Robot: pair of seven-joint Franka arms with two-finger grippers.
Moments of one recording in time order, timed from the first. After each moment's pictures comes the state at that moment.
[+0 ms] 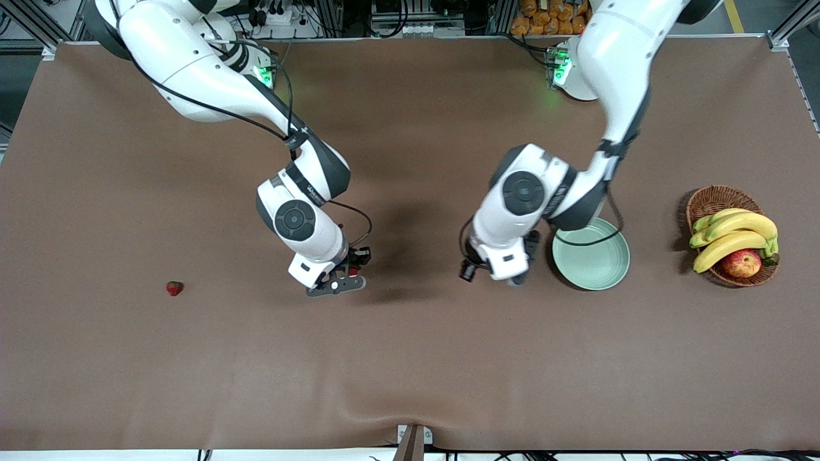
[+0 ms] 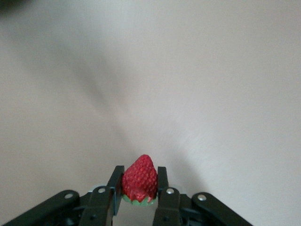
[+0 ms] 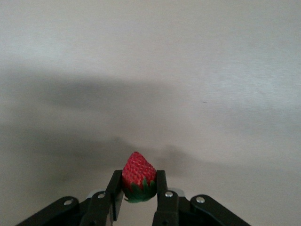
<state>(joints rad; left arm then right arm) -0.34 0.57 -0.22 -1.57 0.04 2.26 -1.65 0.25 0.74 0.36 -1.56 -0.17 2.30 0.45</state>
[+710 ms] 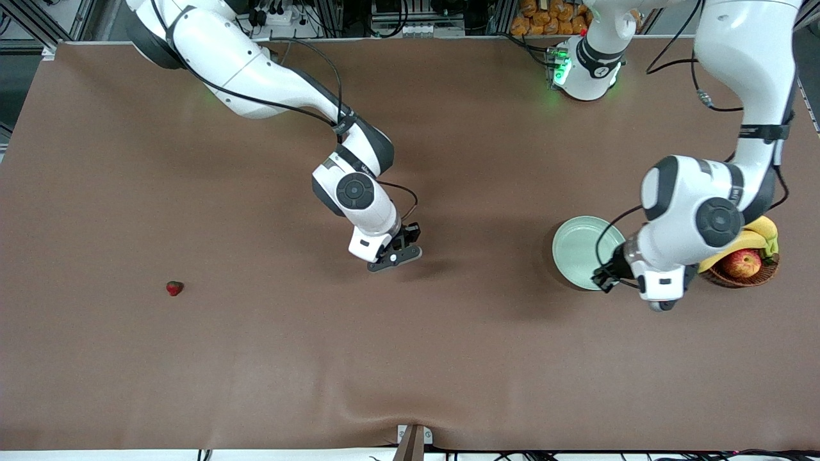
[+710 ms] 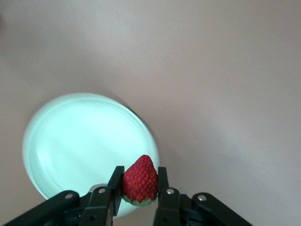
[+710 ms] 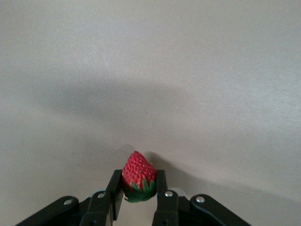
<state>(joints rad) 0.11 0.45 -0.23 -1.79 0.04 2.20 -0.88 0.41 0.83 0.35 -1.54 -0.16 2.44 0.46</state>
